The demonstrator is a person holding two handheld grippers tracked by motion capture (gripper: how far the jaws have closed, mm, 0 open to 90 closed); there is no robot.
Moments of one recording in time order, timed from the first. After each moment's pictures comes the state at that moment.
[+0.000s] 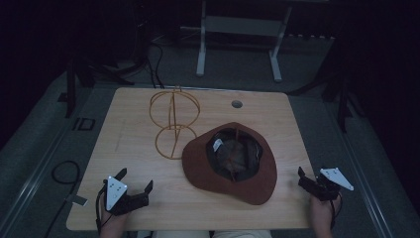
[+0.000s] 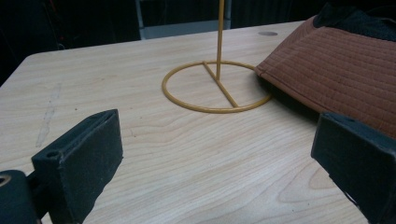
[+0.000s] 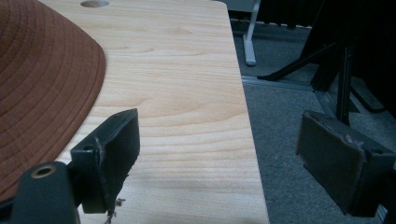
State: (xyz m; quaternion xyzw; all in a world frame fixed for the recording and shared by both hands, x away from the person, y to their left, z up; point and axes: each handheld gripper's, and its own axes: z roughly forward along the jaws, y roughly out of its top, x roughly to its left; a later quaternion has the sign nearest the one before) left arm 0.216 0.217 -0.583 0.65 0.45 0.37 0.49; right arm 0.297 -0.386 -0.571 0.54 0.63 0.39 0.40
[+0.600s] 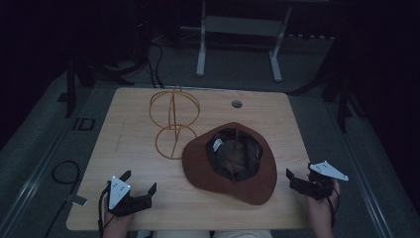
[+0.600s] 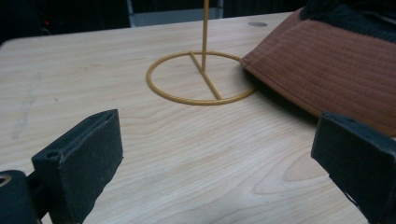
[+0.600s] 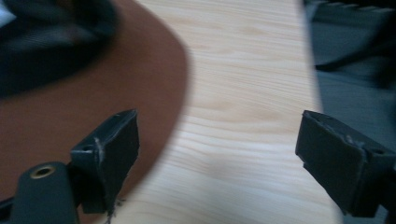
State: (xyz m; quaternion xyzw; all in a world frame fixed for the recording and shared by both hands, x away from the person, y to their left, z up) left arm 0.213 0.208 -0.578 0.66 0.46 0.32 0.49; right arm 0.286 -0.347 -0.526 0.50 0.71 0.39 0.31
